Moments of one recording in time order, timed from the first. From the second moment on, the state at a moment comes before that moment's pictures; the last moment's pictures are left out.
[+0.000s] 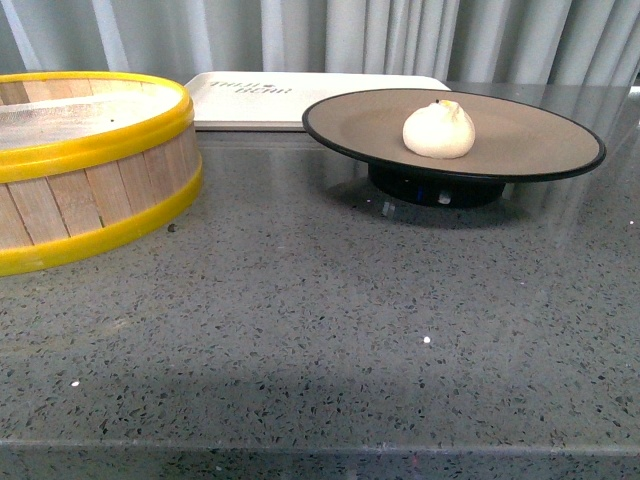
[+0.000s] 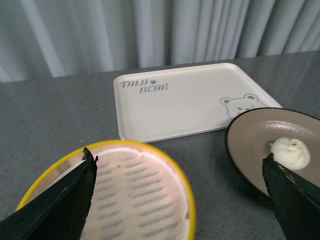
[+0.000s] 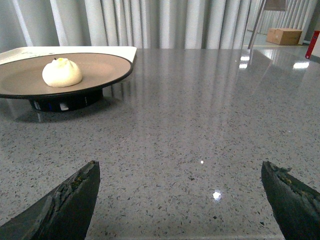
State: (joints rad) left arm -0.32 1.06 1.00 -0.06 -0.13 0.03; right arm 0.00 0.00 0.01 0.00 0.00 0.00
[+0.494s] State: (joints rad) left arm 0.00 0.60 0.30 0.29 0.00 0.00; right arm 0.00 0.00 0.01 0.00 0.00 0.00
